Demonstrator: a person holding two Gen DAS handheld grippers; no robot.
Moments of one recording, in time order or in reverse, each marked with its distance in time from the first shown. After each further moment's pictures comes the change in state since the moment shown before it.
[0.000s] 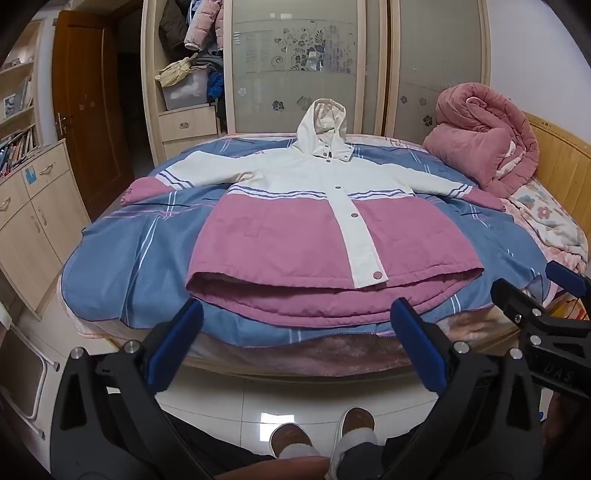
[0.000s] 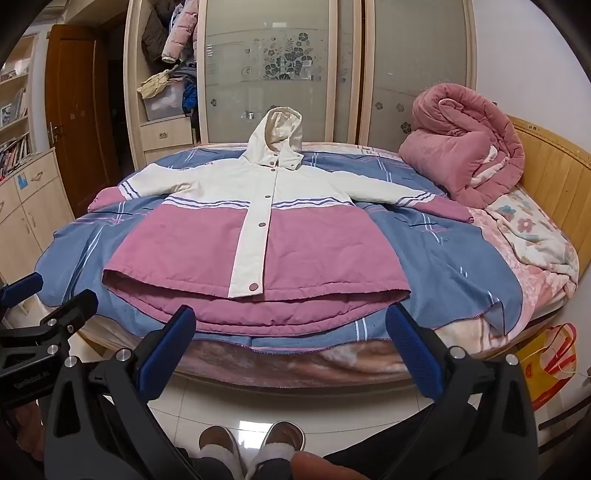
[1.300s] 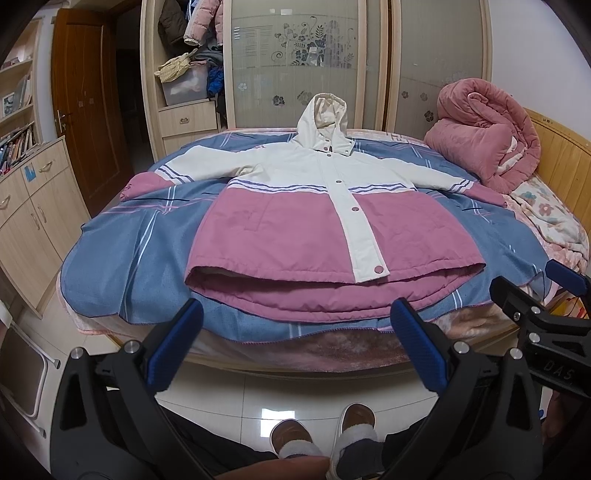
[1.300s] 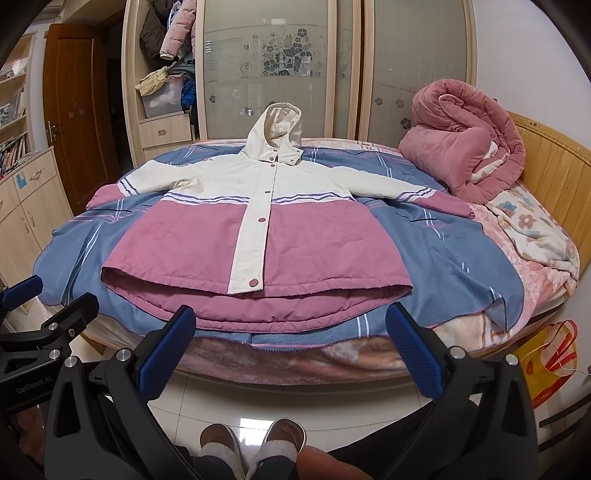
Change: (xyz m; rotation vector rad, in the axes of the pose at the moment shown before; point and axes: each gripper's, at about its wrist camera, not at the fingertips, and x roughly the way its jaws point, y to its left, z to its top) left arm 0.005 -0.001 -0.003 -0.002 0.005 -0.001; right arm 0.007 0.001 -0.003 0.008 0.010 0.006
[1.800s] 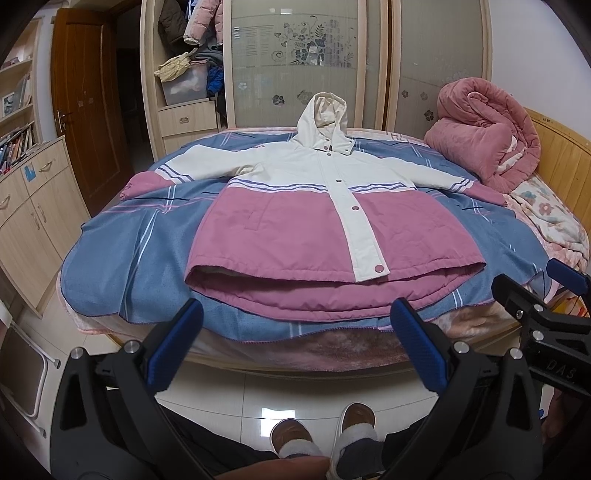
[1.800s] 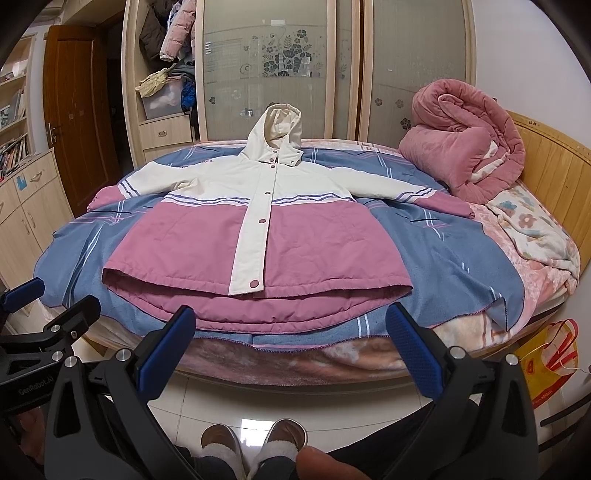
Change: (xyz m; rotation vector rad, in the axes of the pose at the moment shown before) left arm 0.001 0.001 -0.001 0.000 0.001 -0.001; right arm 0.001 0.000 0.000 0.004 0.002 -0.001
